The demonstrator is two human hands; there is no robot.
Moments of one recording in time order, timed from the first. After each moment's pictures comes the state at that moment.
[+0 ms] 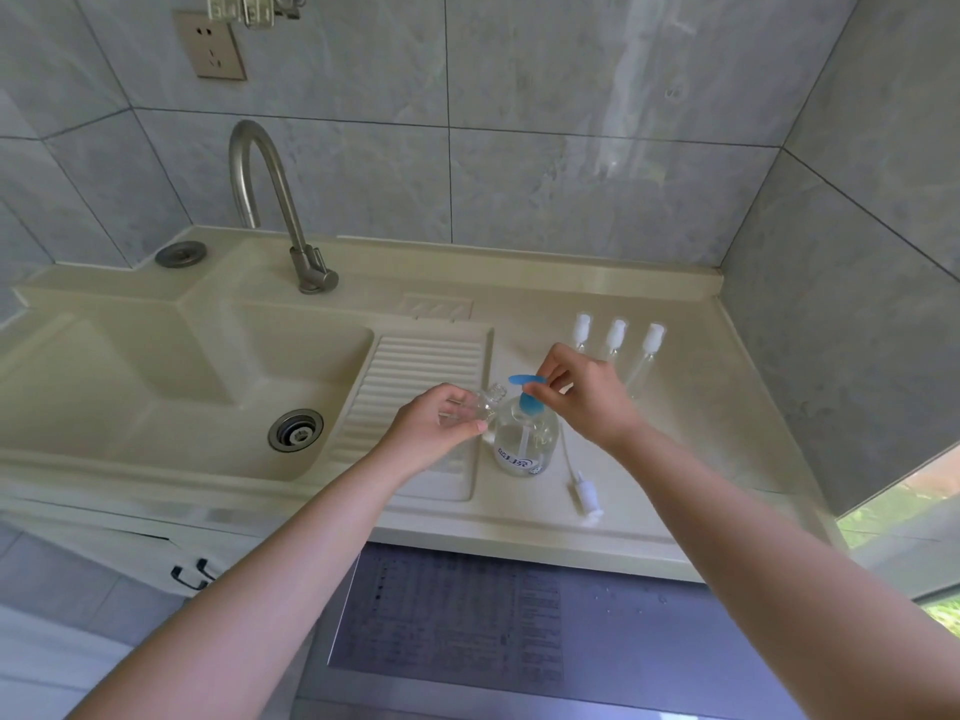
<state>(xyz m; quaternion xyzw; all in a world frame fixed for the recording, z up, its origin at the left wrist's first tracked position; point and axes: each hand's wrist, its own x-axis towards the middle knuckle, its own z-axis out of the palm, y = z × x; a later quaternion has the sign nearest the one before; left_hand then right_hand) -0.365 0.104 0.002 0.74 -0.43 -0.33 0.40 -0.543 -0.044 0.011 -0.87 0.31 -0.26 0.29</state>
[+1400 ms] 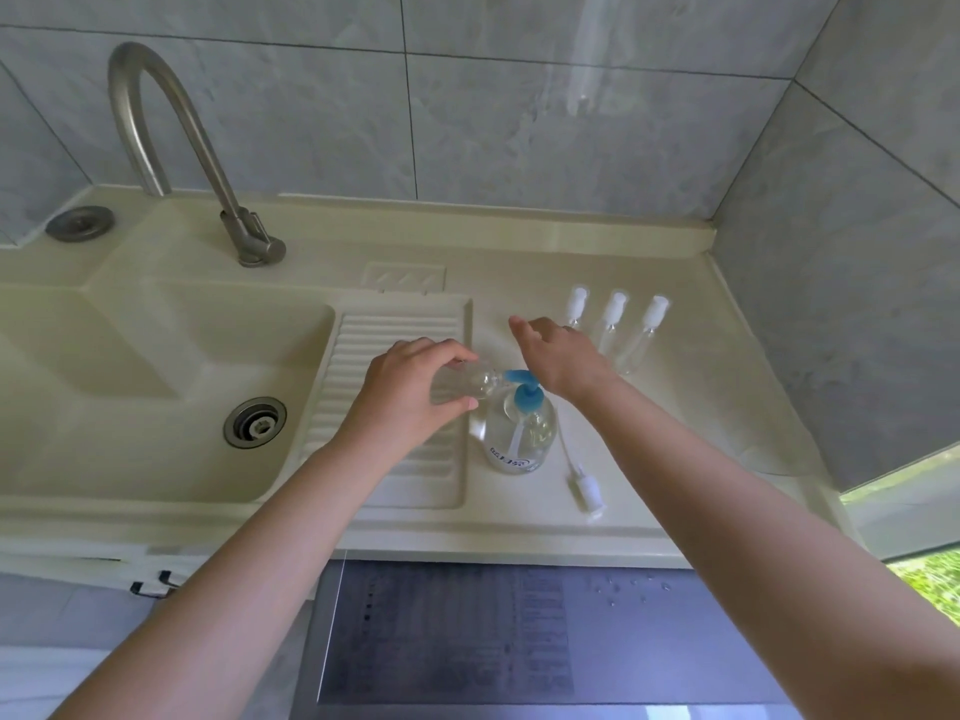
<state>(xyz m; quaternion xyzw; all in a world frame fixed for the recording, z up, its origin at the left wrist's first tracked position) -0.331 0.066 0.009 0.72 -0.61 -0.10 0.32 -0.481 -0.071 0.022 -0.77 0.56 -0.01 0.29</state>
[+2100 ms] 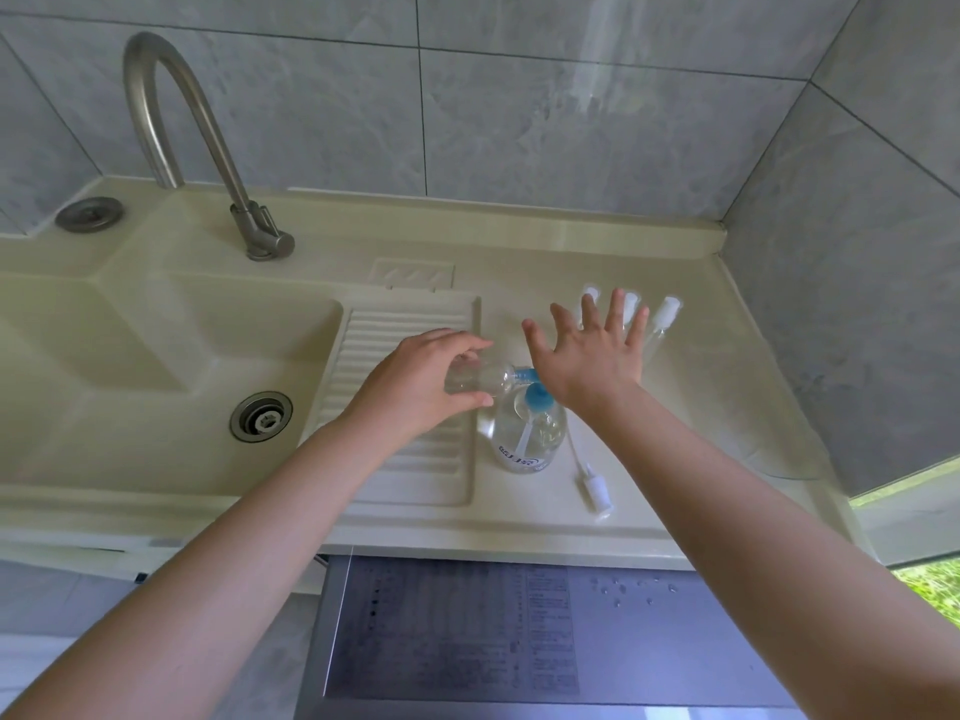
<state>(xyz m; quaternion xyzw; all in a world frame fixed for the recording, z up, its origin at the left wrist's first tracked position) -0.326 0.061 0.026 0.70 -0.63 -0.18 0.29 -0.487 -0.060 0.022 -0.82 0.57 0.04 0.03</state>
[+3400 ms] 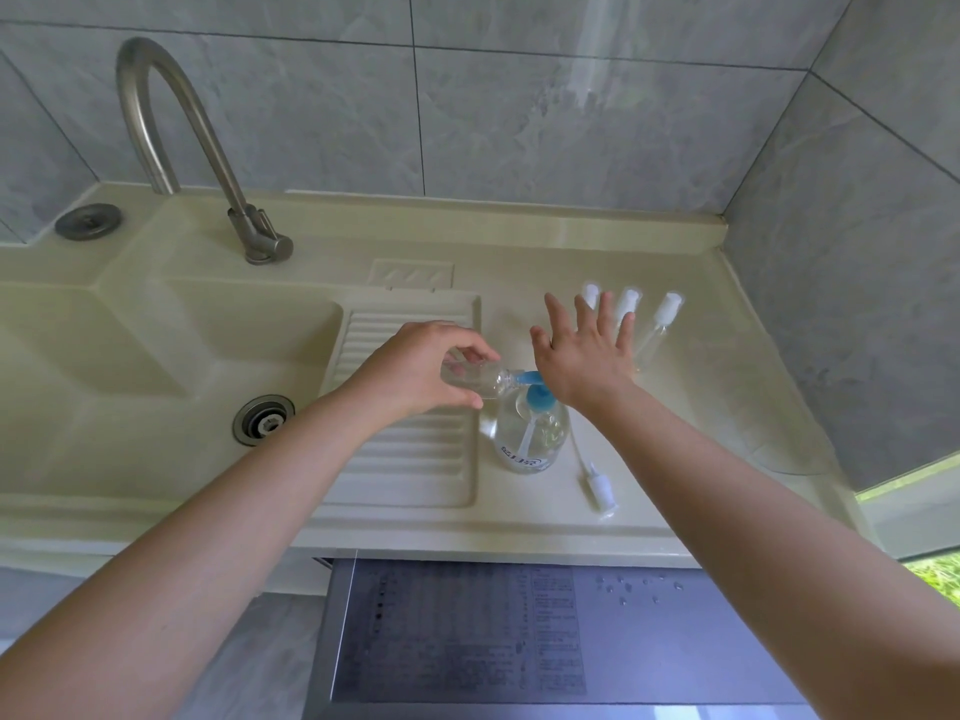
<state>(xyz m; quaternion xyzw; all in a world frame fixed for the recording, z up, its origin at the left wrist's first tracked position) -0.312 0.047 0.036 0.68 -0.63 -0.26 0.26 -0.485 -0.065 0.013 -0.83 0.55 0.00 0.11</state>
